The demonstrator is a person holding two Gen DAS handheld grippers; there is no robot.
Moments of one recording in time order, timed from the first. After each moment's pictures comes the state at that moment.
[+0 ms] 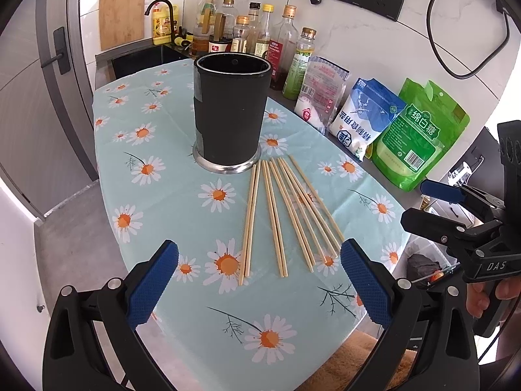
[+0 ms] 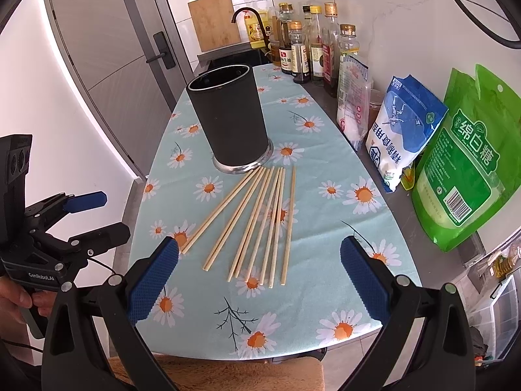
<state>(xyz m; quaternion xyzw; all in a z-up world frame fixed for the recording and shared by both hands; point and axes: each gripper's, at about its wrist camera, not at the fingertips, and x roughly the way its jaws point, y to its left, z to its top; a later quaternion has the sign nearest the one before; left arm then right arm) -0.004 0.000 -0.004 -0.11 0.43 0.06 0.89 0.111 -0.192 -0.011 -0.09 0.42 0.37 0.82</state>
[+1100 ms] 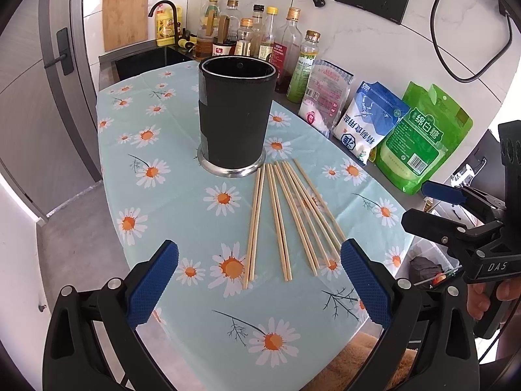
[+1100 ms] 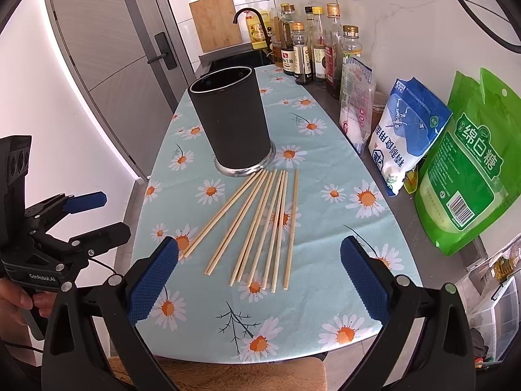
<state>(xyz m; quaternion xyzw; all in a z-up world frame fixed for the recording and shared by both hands) -0.001 0.001 0.000 -0.11 0.43 0.07 0.89 0.115 -0.188 -0.010 -0.09 0.42 0.38 0.82</state>
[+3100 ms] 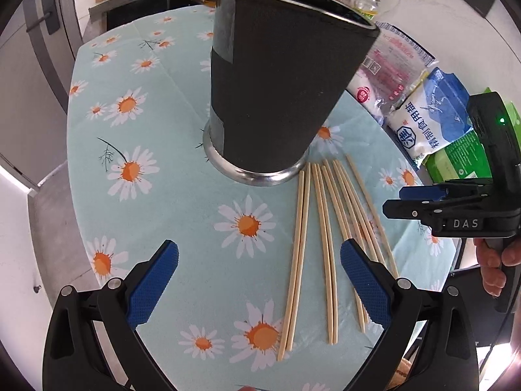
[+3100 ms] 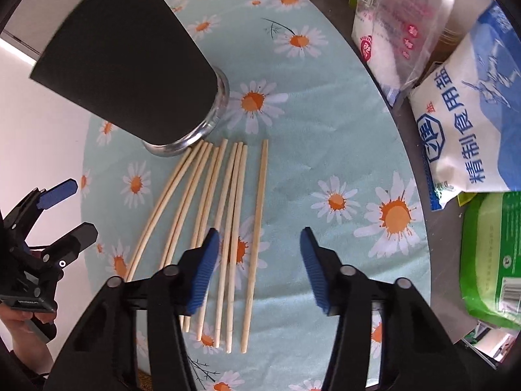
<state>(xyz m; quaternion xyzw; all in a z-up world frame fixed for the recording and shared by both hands) 0.110 0.068 -0.072 -0.16 0.52 0.06 0.83 0.267 -0.101 -0.102 -0.15 0.63 0.33 0.69</state>
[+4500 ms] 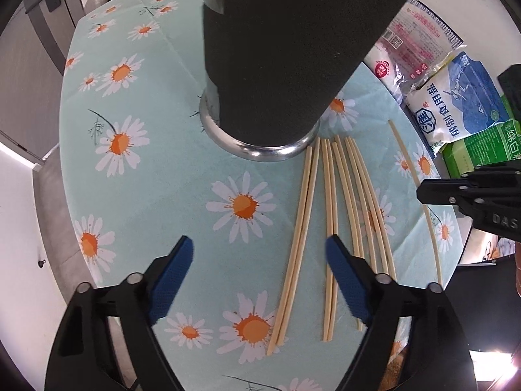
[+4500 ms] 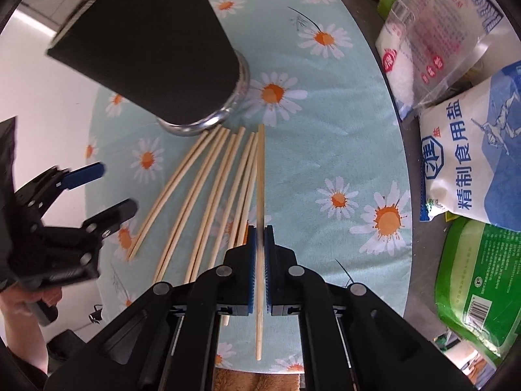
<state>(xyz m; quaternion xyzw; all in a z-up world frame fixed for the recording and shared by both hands) 0.126 0.064 -0.089 -0.17 0.59 0.08 0.79 0.306 -0.083 -0.106 -0.22 0.64 0.35 0.65</state>
